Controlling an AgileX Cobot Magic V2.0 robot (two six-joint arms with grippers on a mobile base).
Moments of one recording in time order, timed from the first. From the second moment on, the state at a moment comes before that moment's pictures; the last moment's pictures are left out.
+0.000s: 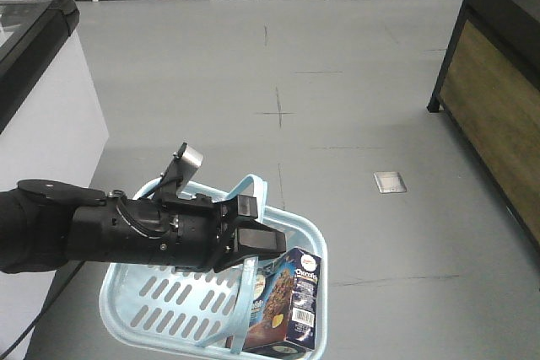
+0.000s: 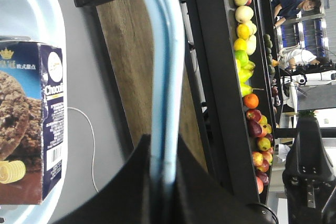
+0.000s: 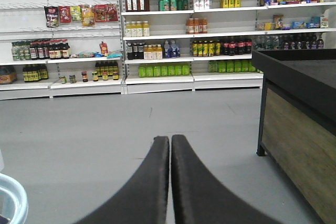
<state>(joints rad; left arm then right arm) -0.44 1.62 -0.84 -1.68 0.78 0.84 0.00 -0.01 0.03 -0.08 0.03 0.08</state>
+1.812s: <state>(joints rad) -0.44 1.62 -0.84 -1.68 0.78 0.84 0.00 -0.01 0.03 -0.08 0.03 0.08</state>
